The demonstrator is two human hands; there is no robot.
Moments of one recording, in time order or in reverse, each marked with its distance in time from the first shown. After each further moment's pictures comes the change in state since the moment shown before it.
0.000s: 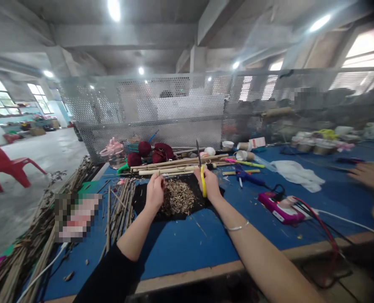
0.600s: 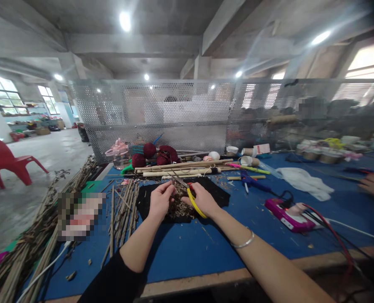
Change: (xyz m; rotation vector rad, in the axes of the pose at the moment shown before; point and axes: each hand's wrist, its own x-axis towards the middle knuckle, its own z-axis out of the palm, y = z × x) left_hand -0.016 -0.015 -0.006 -0.101 0.003 -0.154; right_hand -0.040 -0.015 0.016 -0.221 -0.448 -0.143
